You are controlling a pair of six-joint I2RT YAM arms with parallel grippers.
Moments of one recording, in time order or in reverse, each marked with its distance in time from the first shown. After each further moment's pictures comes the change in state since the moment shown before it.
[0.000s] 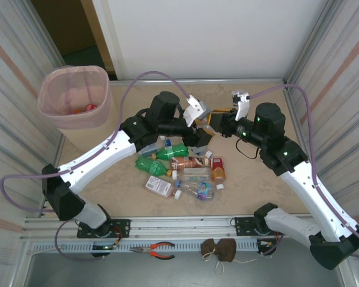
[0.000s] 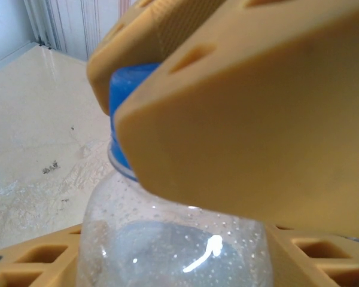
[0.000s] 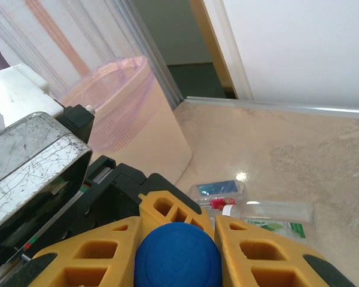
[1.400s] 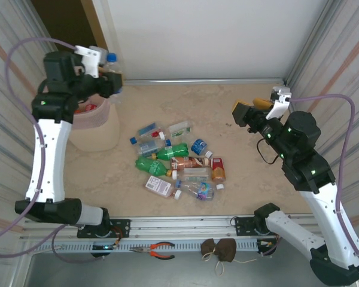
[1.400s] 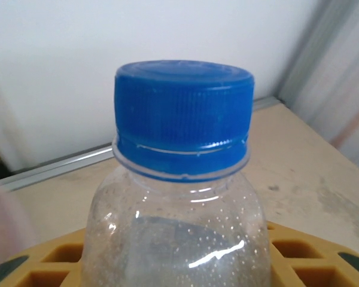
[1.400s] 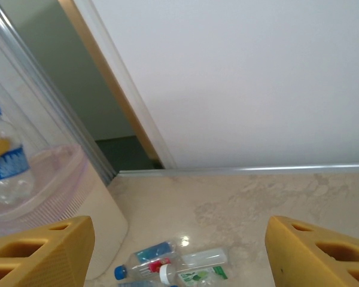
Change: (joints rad) left arm 0.819 -0.121 0.351 -0.418 0.012 0.031; right arm -0.087 -0.152 0.091 -0.106 0.291 0.007
